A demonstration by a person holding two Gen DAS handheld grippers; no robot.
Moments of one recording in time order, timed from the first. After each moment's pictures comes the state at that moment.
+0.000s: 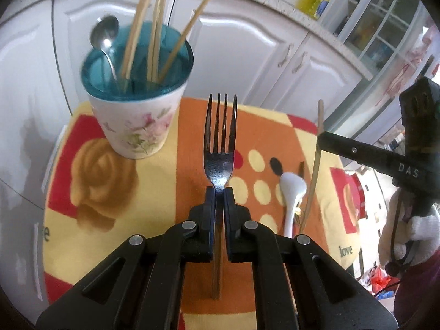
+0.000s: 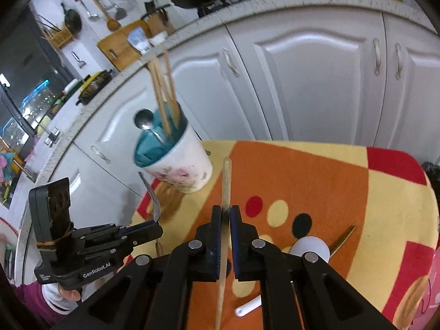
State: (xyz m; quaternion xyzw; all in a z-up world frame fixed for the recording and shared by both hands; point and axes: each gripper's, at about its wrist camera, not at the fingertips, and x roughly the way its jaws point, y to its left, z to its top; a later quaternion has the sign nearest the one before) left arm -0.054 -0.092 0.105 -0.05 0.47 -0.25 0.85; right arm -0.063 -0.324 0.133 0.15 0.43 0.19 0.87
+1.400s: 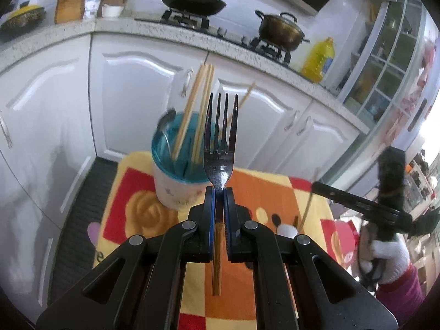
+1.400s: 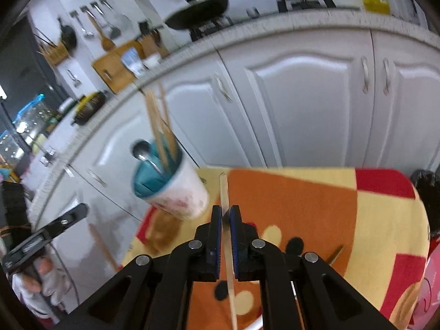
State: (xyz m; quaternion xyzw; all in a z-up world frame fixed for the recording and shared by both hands) left arm -0.066 -0.014 0.193 -0.10 0.36 -0.21 0.90; right arm -0.056 -0.334 0.165 0.16 0.38 0.17 0.89
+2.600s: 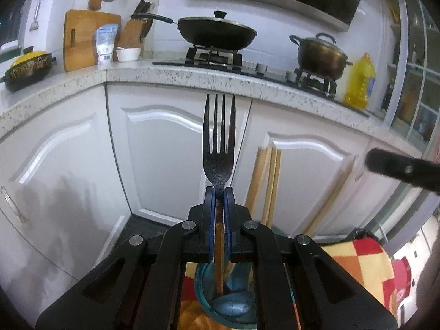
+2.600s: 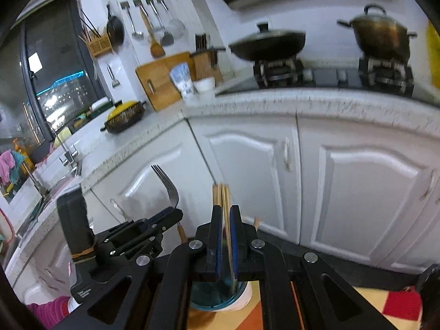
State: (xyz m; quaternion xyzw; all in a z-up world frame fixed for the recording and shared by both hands) left arm 0.081 -0.024 0.190 -0.04 0.28 -0.11 0.95; right arm 0.076 -0.236 0.234 0.09 0.33 0.25 0.91
